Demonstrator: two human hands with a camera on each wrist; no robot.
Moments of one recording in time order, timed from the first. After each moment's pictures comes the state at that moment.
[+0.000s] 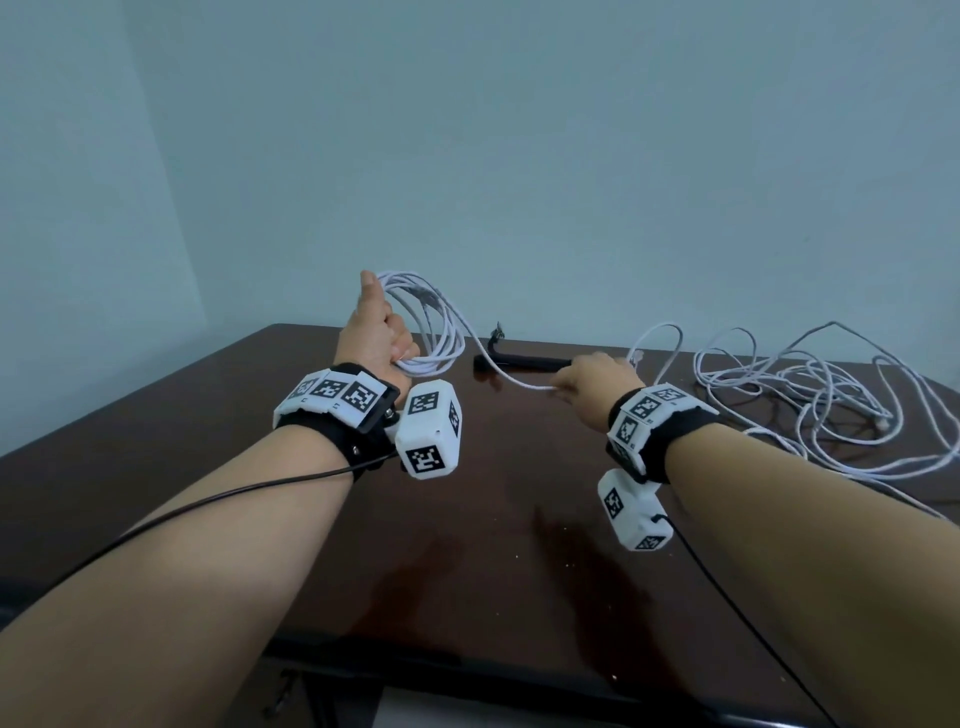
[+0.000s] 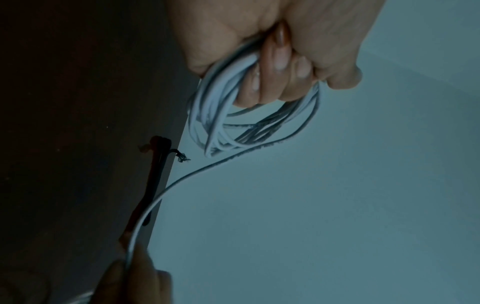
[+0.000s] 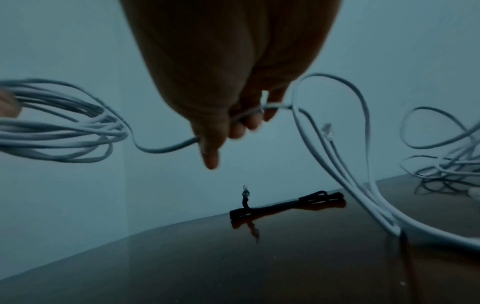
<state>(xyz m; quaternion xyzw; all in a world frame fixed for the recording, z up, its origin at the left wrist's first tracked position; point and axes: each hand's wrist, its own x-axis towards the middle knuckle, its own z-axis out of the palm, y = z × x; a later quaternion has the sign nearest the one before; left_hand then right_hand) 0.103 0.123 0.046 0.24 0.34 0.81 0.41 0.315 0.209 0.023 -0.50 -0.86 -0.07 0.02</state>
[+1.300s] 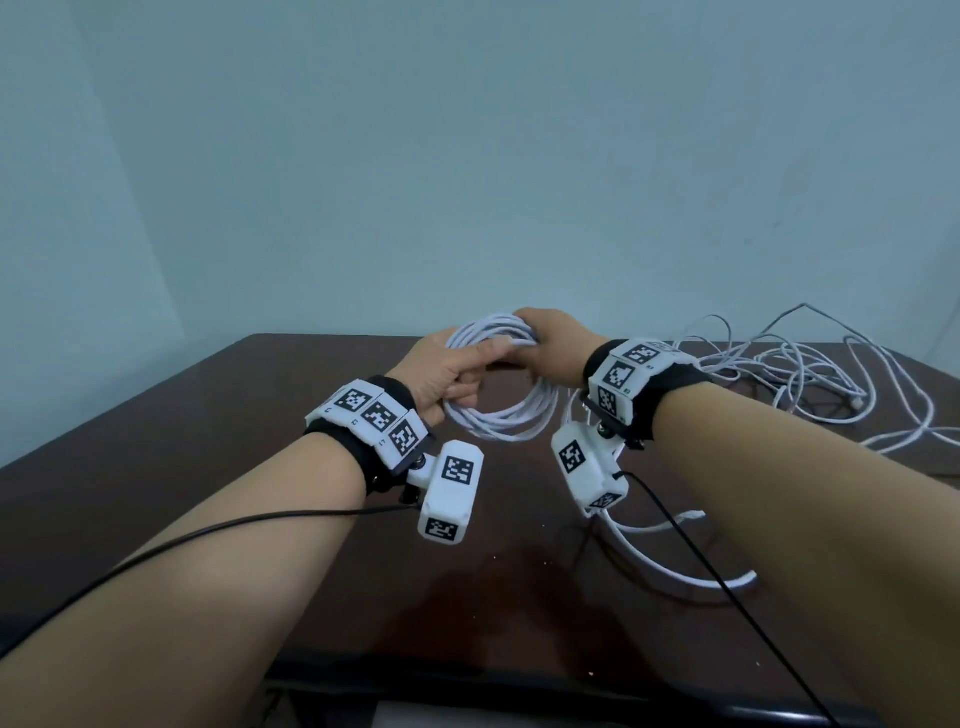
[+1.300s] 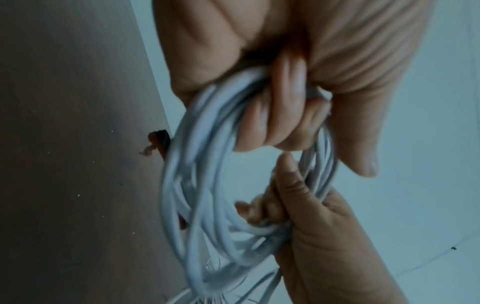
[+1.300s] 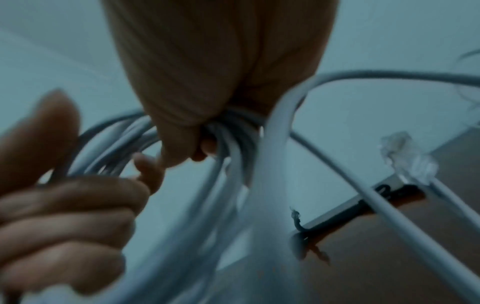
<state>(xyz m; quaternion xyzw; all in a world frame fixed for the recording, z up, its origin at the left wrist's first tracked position) 0.164 0.126 0.035 0.52 0.41 0.56 0.51 0.312 0.181 0.064 -0.38 -0.87 0.20 0.25</state>
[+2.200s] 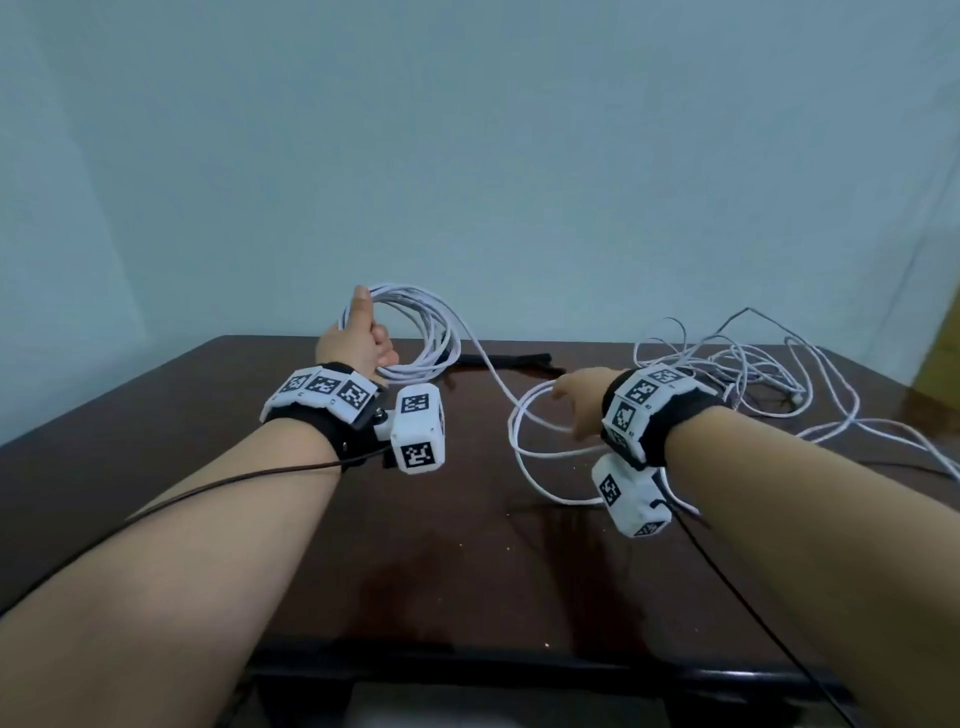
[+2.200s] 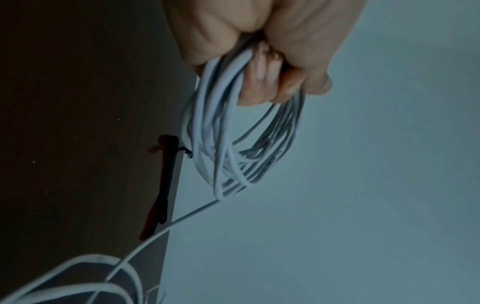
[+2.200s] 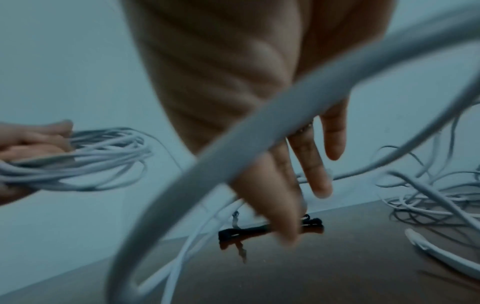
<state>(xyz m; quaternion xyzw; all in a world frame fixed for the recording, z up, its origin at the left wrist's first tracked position) 0.132 0.143 0.037 0.27 0.43 0.77 0.38 0.370 0.180 0.040 -0.56 -0.82 -0.01 -0.13</state>
